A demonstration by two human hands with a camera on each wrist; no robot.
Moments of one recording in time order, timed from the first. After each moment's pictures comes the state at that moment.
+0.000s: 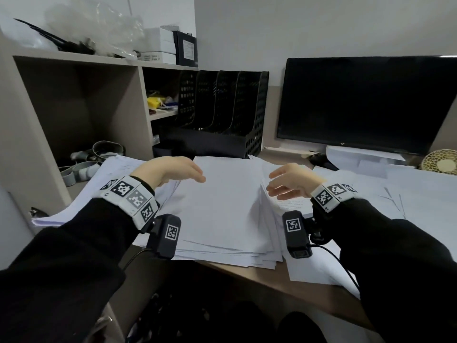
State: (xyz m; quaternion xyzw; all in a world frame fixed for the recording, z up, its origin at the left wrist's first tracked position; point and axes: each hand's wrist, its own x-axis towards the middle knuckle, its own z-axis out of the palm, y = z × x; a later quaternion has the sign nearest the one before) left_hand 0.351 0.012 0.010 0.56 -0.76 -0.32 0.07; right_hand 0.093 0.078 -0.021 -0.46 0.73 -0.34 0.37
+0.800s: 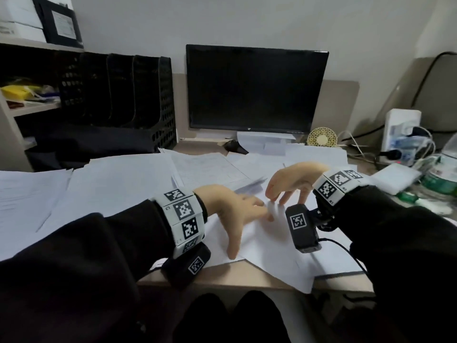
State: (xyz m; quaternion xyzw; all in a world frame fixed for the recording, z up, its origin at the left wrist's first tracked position) left_hand 0.133 0.148 -0.021 0.08 -0.96 -0.01 -0.27; right_hand -0.022 0.201 -0.005 -0.41 0.85 -0.02 0.31
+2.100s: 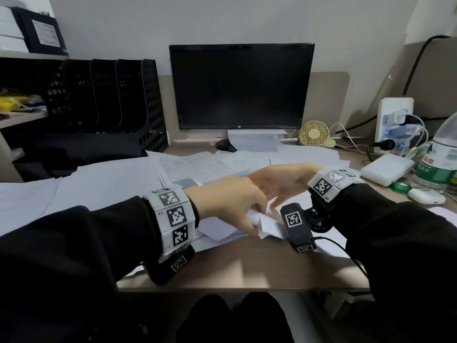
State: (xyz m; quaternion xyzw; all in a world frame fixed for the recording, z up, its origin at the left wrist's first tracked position) left_hand 0.113 0.159 -0.026 0.02 -1.00 0.02 -0.01; right_hand -0.044 0.209 -0.020 -0.44 0.70 -0.19 0.54
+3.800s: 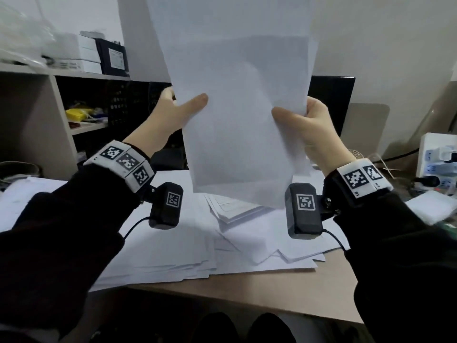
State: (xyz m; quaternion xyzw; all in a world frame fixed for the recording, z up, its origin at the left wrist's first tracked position) left_hand 0.223 0.015 0.083 0.20 -0.70 -0.49 0.49; right_hand 0.026 0.187 0.079 -0.51 0.51 -0.68 0.11
